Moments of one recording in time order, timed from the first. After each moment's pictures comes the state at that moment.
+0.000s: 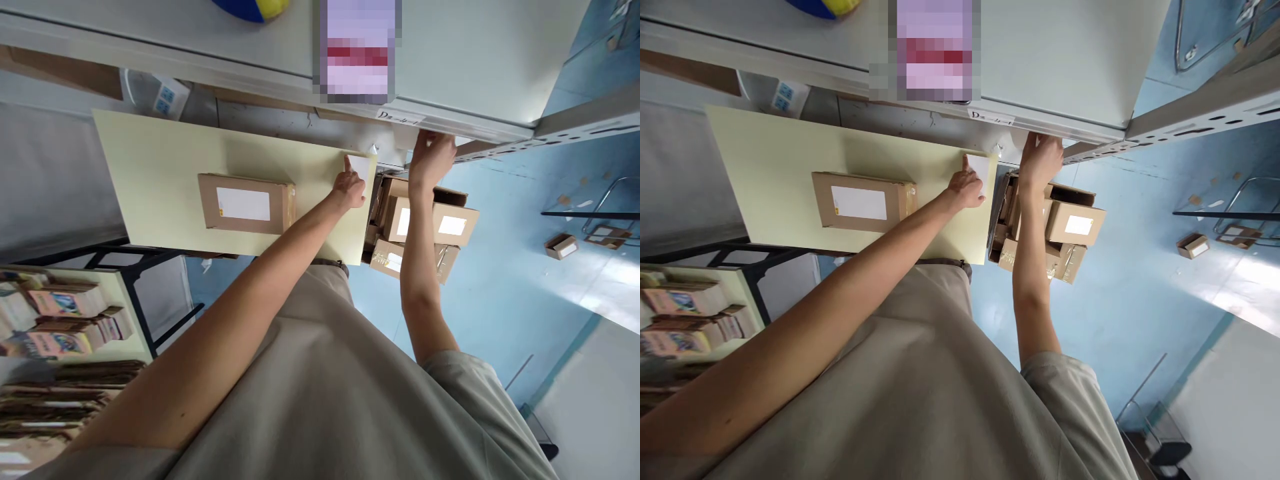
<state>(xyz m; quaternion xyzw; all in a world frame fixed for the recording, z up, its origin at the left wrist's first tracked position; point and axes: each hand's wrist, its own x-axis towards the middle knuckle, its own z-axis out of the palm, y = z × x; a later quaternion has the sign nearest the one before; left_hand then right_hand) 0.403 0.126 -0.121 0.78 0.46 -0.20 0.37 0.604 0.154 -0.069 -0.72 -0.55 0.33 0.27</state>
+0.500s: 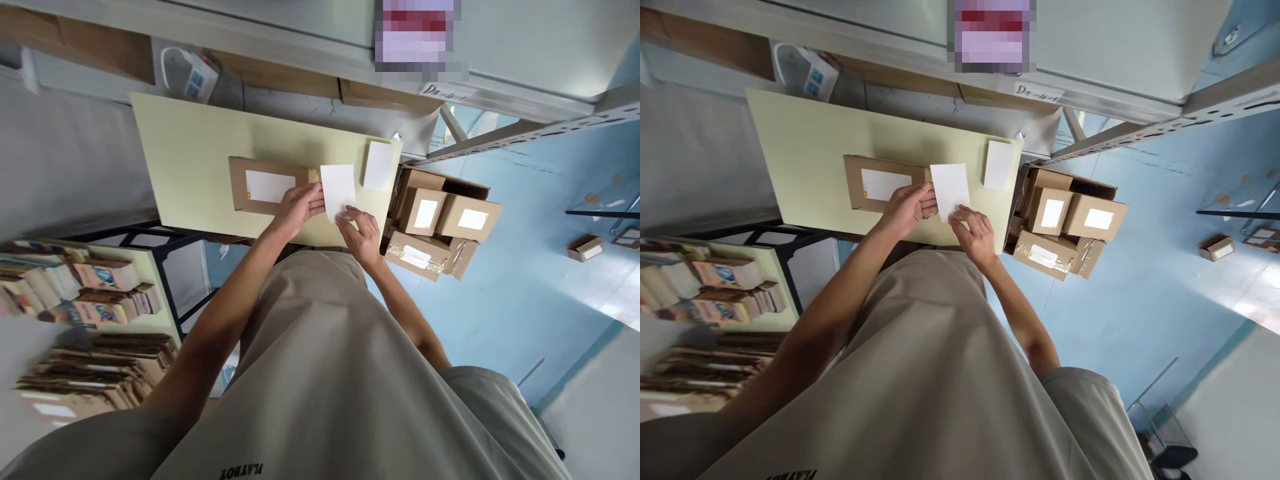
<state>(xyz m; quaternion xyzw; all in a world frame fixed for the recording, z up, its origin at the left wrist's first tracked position) 0.225 0.029 -0.025 0.31 0.60 0.24 0.69 0.432 -0.064 -0.063 -0.59 -0.72 0.31 0.19</state>
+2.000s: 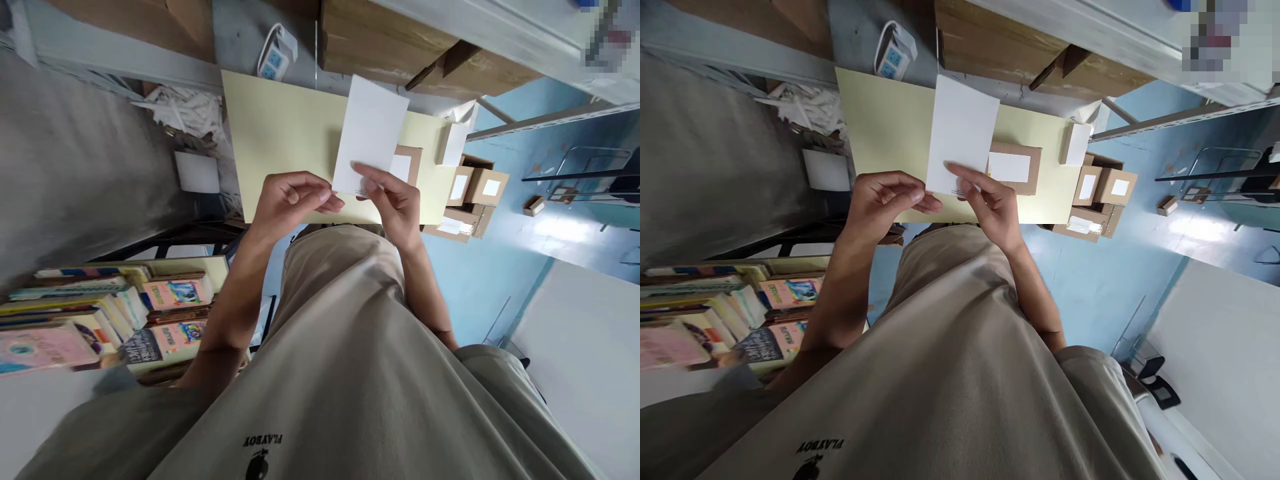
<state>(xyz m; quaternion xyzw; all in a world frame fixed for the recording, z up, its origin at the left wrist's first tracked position) -0.152 0.013 0.071 0.38 0.47 0.30 0.74 0.084 -0.028 0.098 -0.60 -0.51 0.49 0.38</state>
